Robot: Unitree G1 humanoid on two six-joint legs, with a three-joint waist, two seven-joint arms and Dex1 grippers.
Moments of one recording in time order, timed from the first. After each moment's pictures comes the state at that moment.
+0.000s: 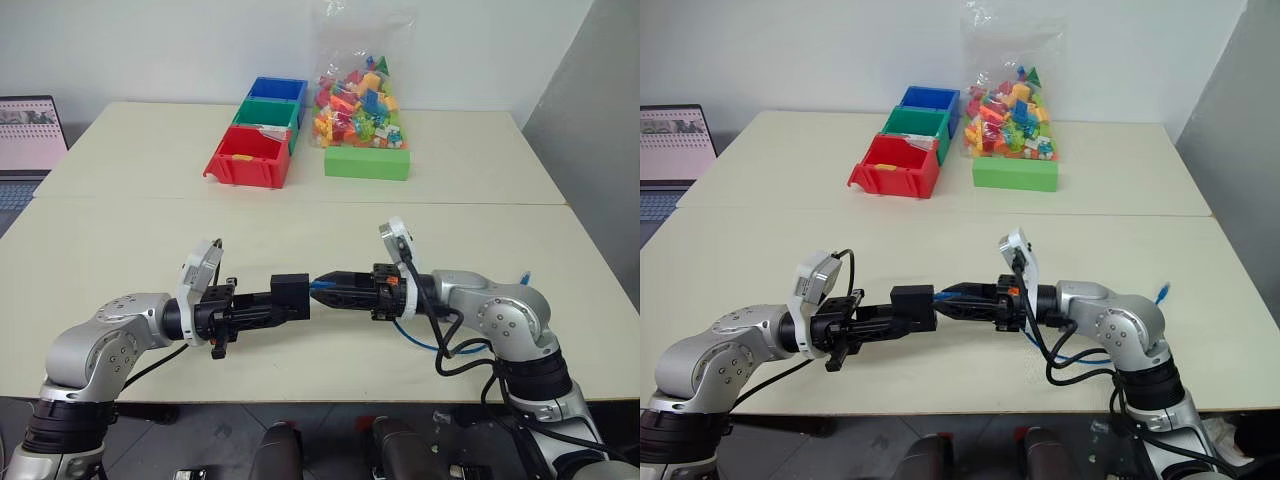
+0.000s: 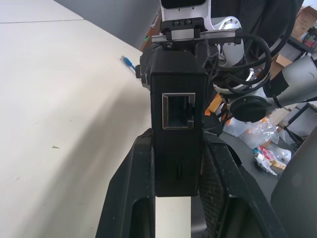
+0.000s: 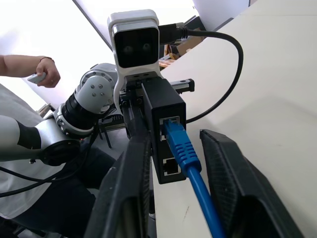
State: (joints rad) left arm -0.20 0.76 0.12 -0.19 -0.84 0.72 -1.28; right arm -0.52 -0.32 0.14 -0.27 0.86 0.99 0.77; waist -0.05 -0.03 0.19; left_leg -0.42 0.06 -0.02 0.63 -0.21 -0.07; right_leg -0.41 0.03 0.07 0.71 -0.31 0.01
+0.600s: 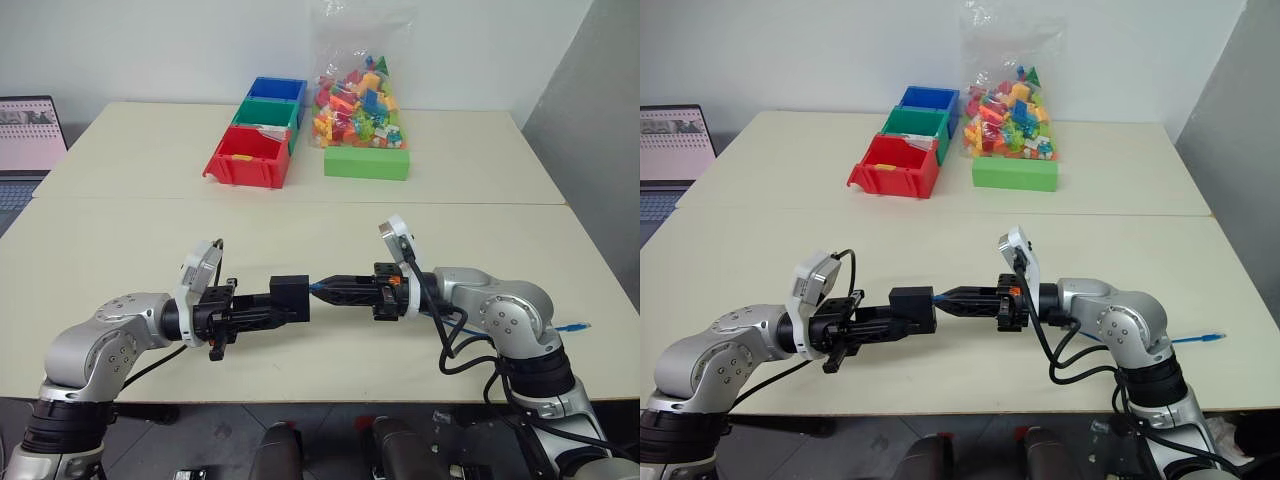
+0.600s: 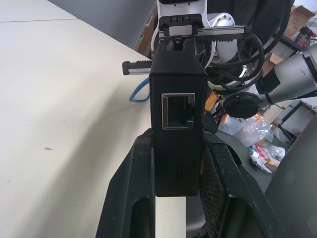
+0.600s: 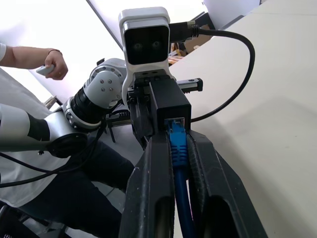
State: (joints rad) left arm -0.20 0.76 0.12 -0.20 -0.84 0.72 -1.30; right arm -0.55 -0.35 0.15 -0.27 0.87 1.00 0.83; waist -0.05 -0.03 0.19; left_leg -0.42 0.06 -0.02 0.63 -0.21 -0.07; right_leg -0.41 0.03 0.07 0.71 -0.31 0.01
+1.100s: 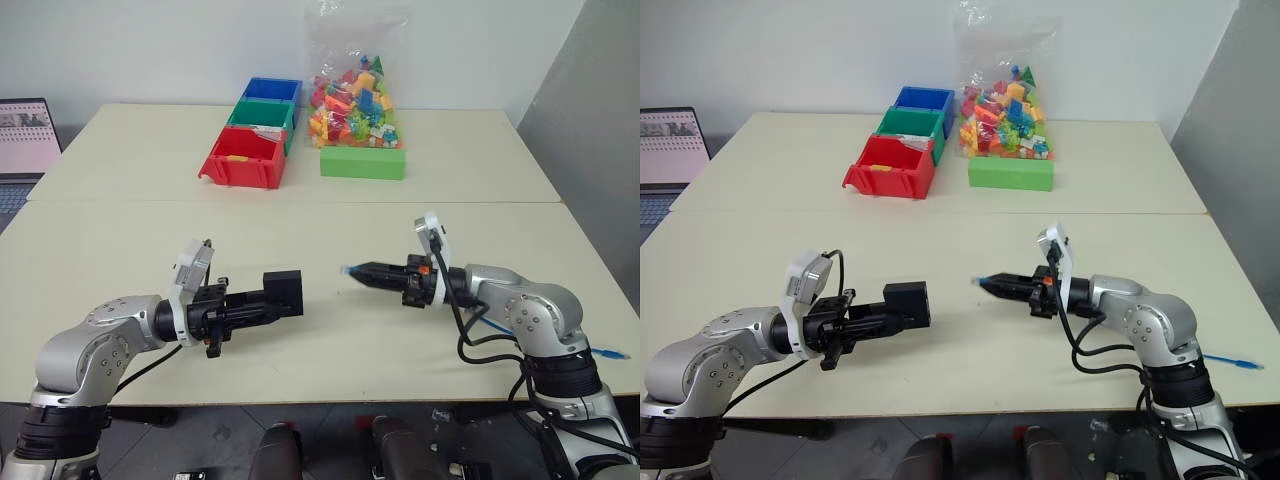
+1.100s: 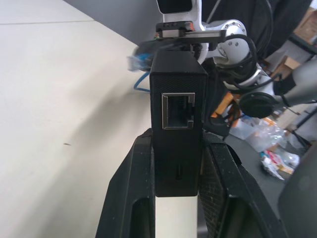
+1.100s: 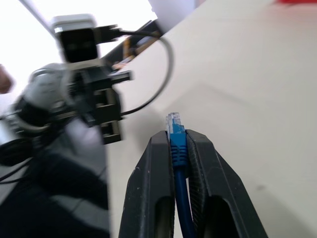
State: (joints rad) left arm -0.18 0.76 0.17 -0.19 -0.84 0.72 -1.22; right arm -0.52 -0.40 0.06 -0.09 0.65 0.77 0.70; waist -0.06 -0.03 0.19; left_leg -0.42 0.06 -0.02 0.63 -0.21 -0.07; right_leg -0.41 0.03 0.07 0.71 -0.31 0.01
